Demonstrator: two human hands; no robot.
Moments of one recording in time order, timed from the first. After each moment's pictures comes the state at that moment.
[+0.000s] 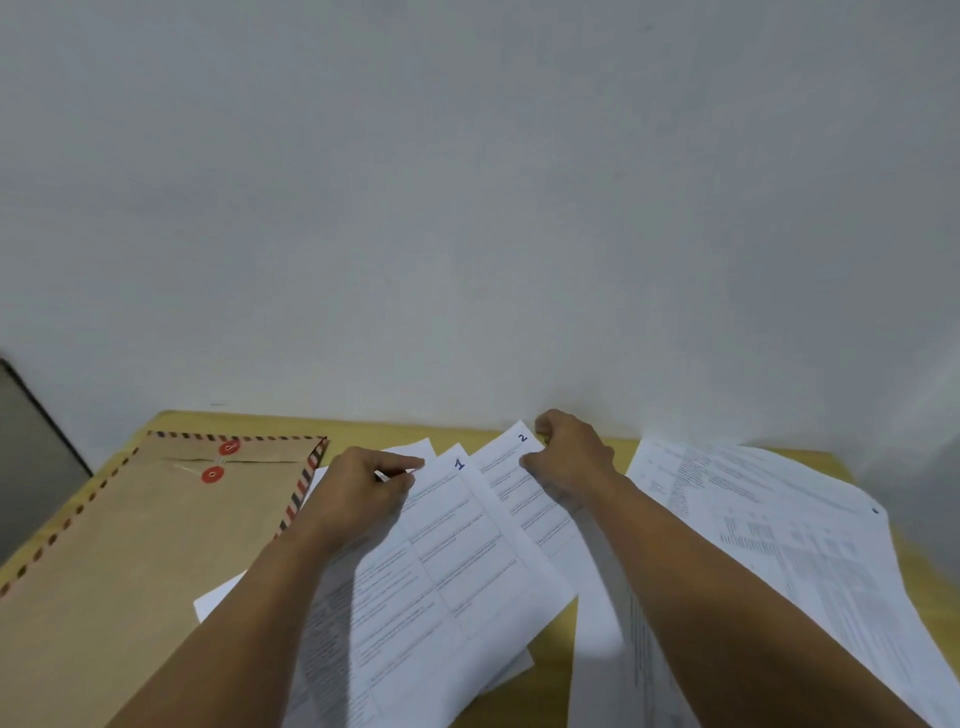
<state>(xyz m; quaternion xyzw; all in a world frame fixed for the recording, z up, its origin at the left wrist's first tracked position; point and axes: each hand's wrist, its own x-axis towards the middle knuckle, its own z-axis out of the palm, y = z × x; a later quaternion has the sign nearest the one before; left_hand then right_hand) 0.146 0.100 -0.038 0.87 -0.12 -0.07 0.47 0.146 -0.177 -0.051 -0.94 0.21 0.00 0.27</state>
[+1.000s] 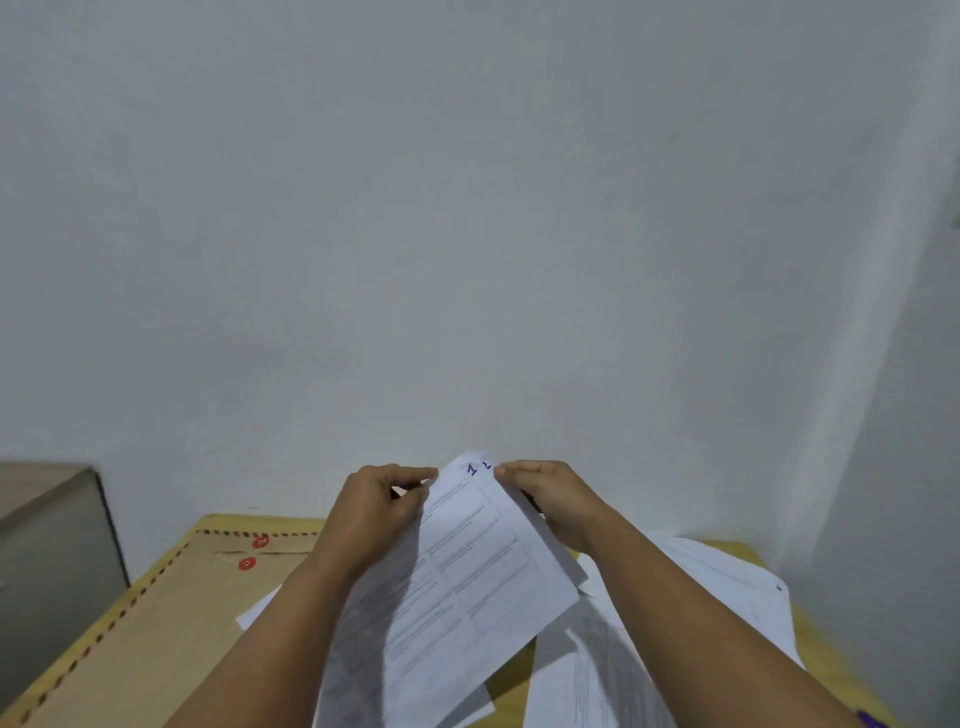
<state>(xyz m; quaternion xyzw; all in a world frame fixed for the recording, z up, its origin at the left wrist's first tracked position) 0.057 0.087 0.095 0.83 -0.19 0.09 0.51 0.028 -0.156 0.099 -0.72 0.04 -0.01 0.69</state>
